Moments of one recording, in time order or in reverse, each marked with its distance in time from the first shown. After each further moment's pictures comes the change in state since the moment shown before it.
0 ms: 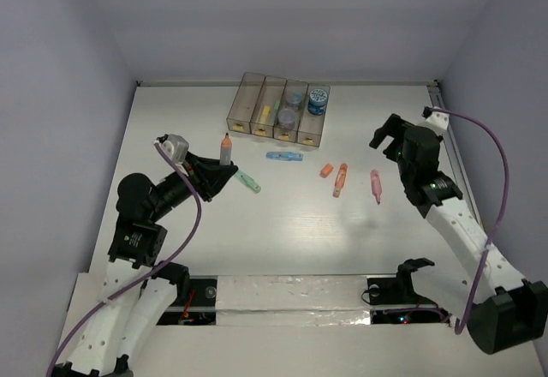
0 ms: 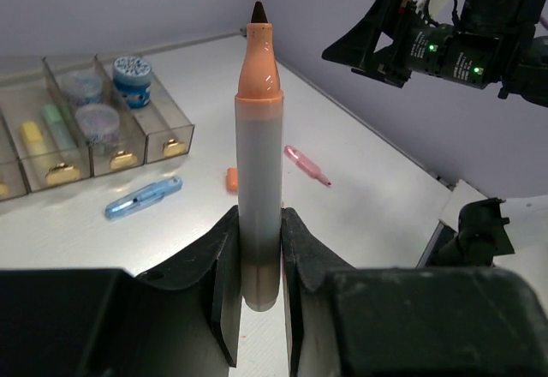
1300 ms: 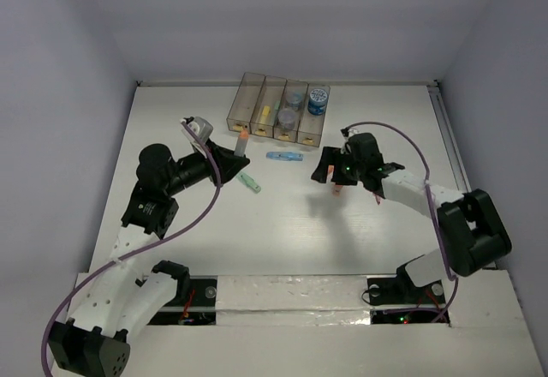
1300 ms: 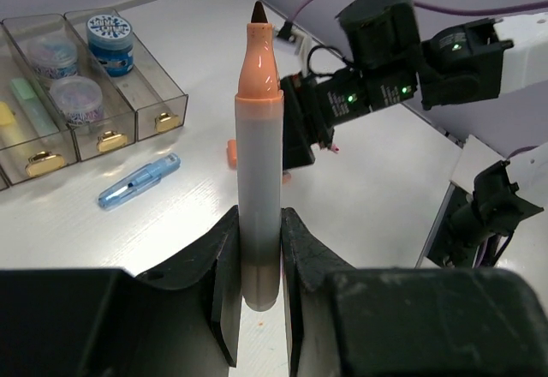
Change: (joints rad) left arm -0.035 0.225 0.072 0.021 0.075 0.107; right arm 0.124 0.409 -0.051 0.107 -0.607 -0.003
